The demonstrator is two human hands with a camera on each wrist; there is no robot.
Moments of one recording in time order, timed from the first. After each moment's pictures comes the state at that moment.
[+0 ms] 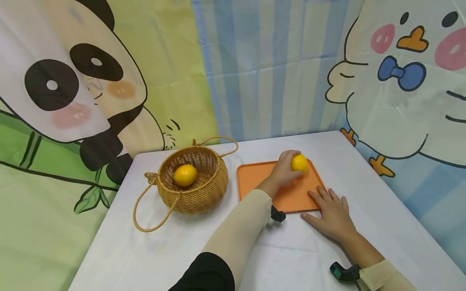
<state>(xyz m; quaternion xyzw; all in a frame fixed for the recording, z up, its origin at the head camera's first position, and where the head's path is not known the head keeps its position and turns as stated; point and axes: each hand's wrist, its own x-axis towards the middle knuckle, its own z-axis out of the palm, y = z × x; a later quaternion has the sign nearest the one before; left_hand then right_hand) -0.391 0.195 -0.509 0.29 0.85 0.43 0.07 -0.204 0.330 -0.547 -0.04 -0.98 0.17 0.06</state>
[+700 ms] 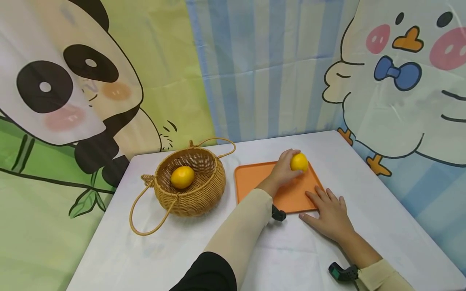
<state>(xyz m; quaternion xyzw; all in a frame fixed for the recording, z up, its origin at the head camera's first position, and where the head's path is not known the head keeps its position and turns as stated) -0.392 0.201 -0.509 0.29 0.84 0.44 0.09 -0.203 0.330 -0.546 -0.03 -0.98 0.17 0.08</state>
